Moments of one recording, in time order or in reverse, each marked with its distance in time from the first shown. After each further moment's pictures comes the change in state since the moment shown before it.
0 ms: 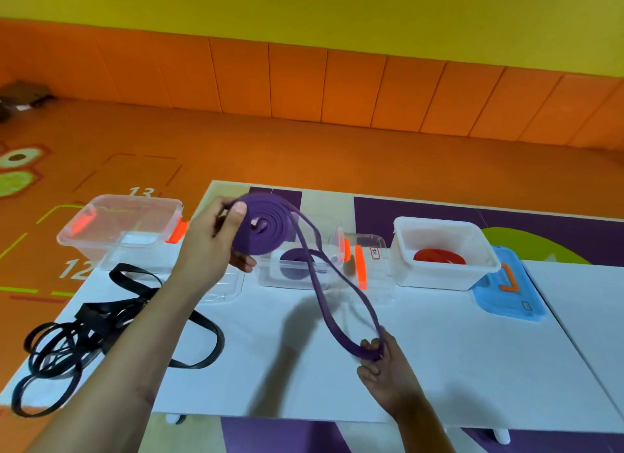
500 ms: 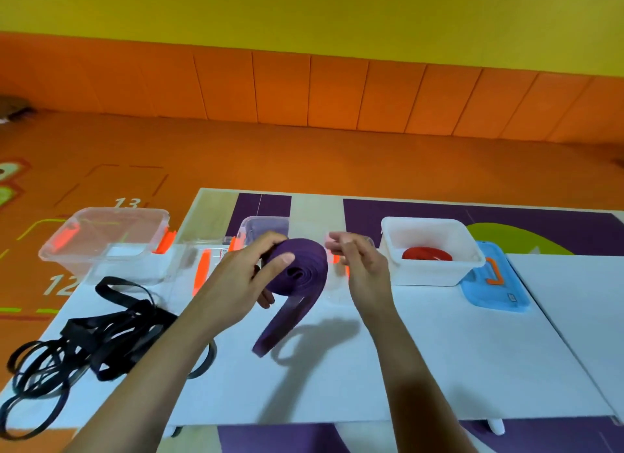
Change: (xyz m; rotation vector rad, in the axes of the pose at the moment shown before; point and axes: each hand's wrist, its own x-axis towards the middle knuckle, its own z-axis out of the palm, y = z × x) left_hand -0.029 0.001 0.029 0.262 -0.411 0.174; right_hand -0.059 -0.062 0.174 -0.813 -0.049 -0.926
